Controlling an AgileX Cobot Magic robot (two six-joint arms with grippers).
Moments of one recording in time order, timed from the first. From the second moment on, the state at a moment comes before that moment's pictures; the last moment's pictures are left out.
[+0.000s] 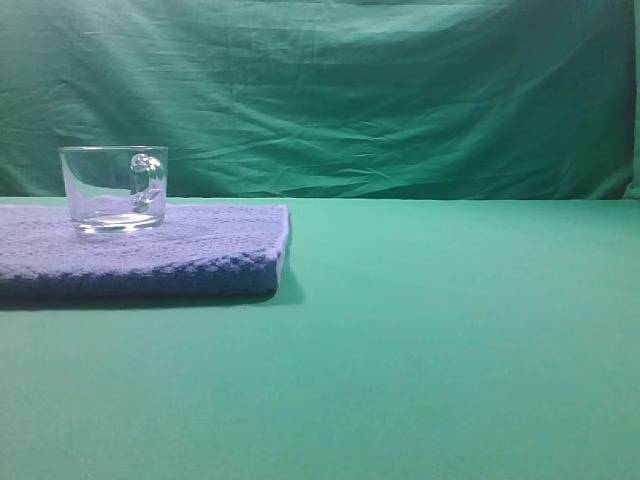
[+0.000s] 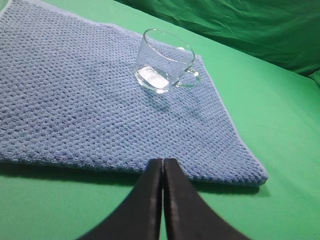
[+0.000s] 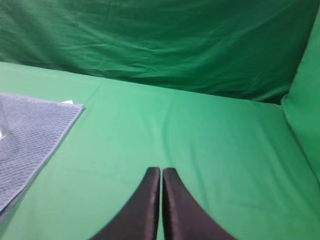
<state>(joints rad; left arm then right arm) -0.11 -0.02 -0.05 -0.37 0.45 -0.05 0.10 0.14 -0.29 0.07 0.40 -0.12</state>
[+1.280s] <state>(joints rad) -0.11 -0.02 -0.05 -0.37 0.45 -0.05 0.07 -0.01 0.03 0.08 0.39 -0.12</state>
